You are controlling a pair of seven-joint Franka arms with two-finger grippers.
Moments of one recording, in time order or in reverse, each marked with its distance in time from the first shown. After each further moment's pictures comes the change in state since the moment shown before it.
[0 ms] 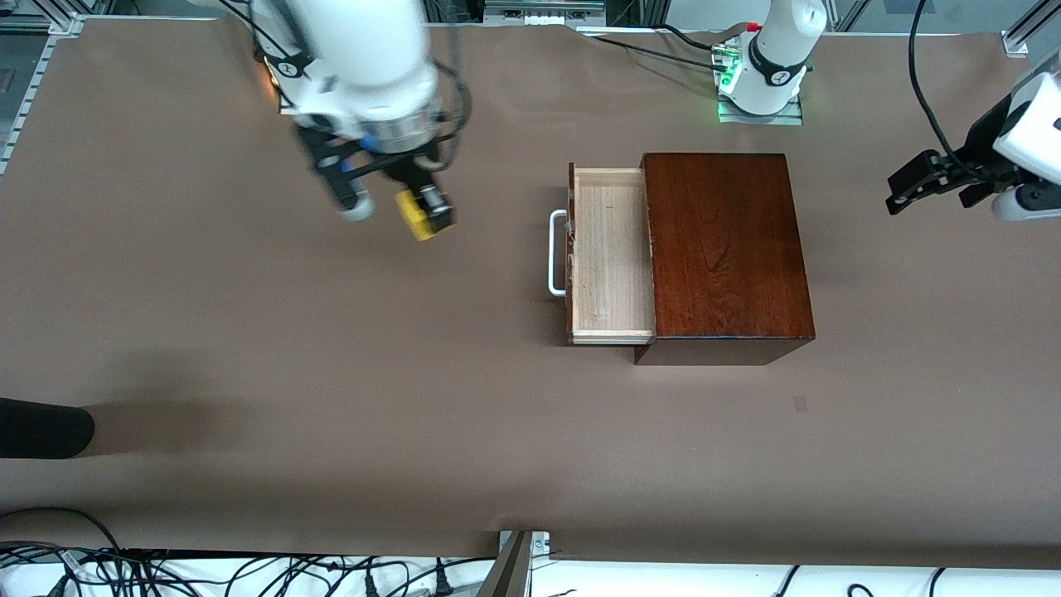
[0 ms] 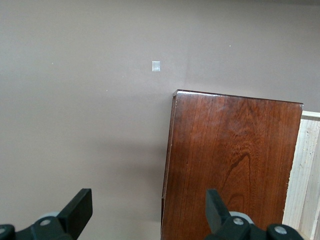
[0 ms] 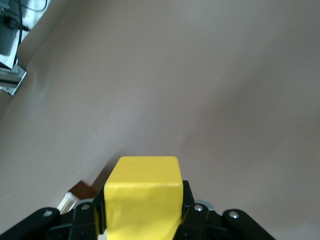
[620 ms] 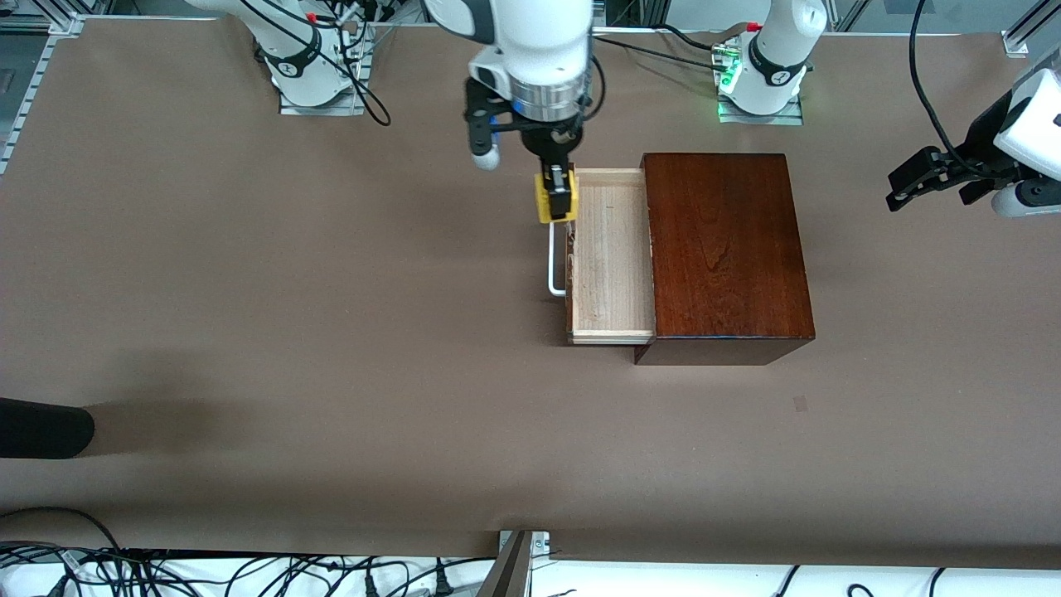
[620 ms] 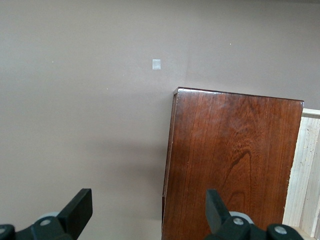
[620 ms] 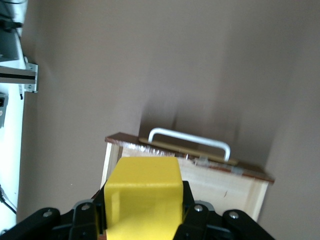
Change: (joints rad) left arm 0.001 -0.024 0.005 -0.019 0.000 -0.001 0.003; right arm 0.135 0.220 0.182 0.252 -0.115 0.079 0.717
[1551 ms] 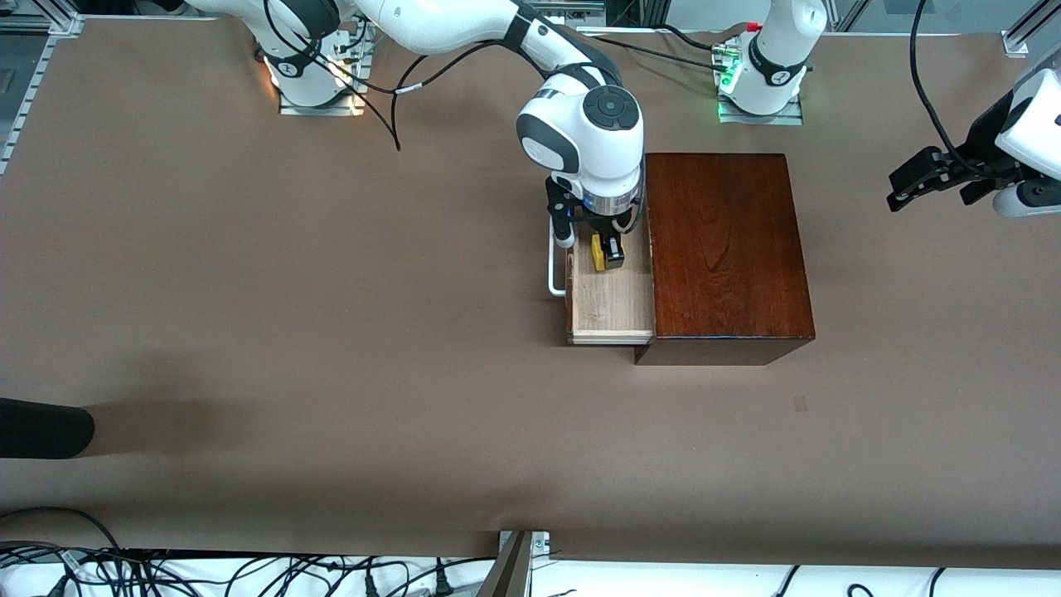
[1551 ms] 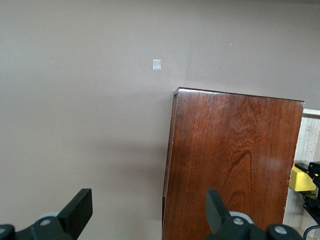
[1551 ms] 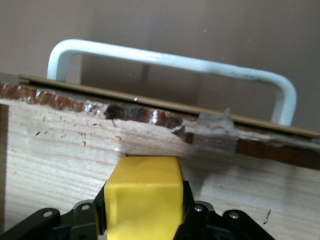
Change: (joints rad) left arm 0.000 0.000 0.002 0.000 0.000 0.000 0.000; right arm 0.102 0.357 0.015 -0.059 0.000 0.419 0.205
